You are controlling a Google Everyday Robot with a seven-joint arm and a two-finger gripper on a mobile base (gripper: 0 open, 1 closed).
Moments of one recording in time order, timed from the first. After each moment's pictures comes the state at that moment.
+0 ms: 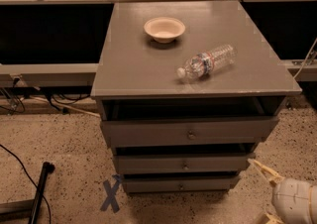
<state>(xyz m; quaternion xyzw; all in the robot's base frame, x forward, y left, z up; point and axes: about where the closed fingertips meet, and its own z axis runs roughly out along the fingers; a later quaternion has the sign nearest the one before) 0.342 -0.228 0.663 -0.55 0.72 0.15 0.40</state>
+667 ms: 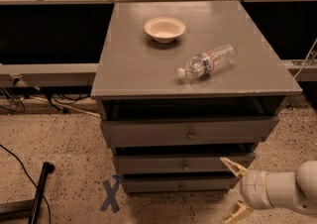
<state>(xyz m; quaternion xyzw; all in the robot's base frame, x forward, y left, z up) 0.384 -0.194 0.587 -0.61 0.69 0.15 0.35</state>
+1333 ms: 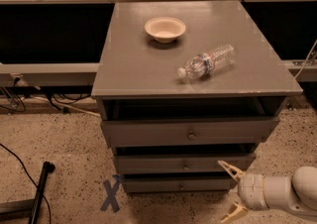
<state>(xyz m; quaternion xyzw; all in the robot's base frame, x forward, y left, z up) 0.398 -0.190 0.546 -0.59 0.68 0.20 0.39</state>
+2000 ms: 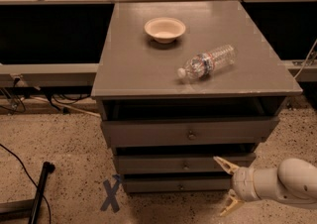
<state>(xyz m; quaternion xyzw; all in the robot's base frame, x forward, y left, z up) 0.425 -0.199 0.516 -0.65 0.66 0.14 0.36</state>
